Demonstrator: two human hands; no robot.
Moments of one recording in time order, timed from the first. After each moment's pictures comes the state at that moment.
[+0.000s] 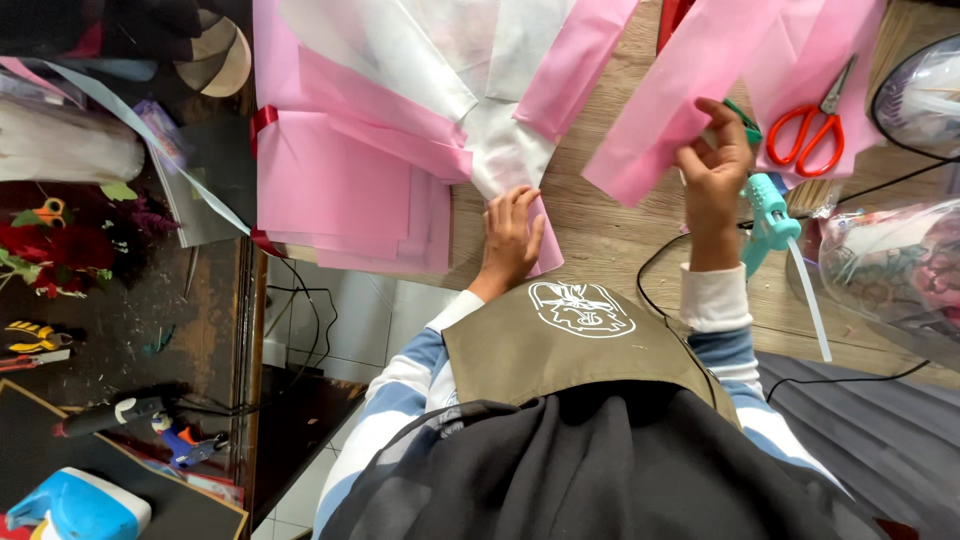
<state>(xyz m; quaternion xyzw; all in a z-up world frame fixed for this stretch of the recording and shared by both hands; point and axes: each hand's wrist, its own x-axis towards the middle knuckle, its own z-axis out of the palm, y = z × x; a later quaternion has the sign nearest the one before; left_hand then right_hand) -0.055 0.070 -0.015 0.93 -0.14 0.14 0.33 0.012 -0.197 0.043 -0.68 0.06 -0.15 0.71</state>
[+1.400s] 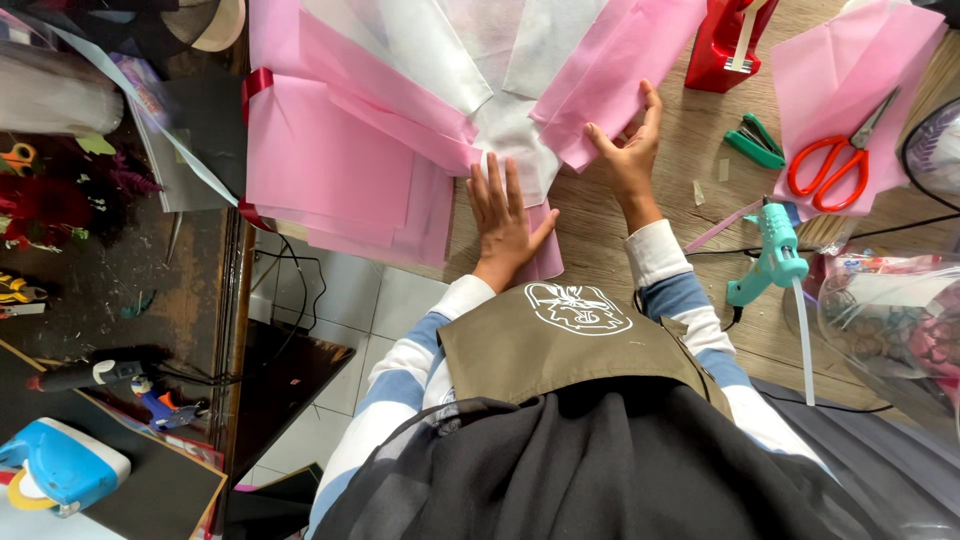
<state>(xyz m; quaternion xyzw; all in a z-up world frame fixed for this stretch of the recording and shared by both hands) -0.037 0.061 -0.016 0.98 -0.03 0.13 0.11 0.074 -0.109 -0.003 -0.68 0.07 -0.04 0.73</state>
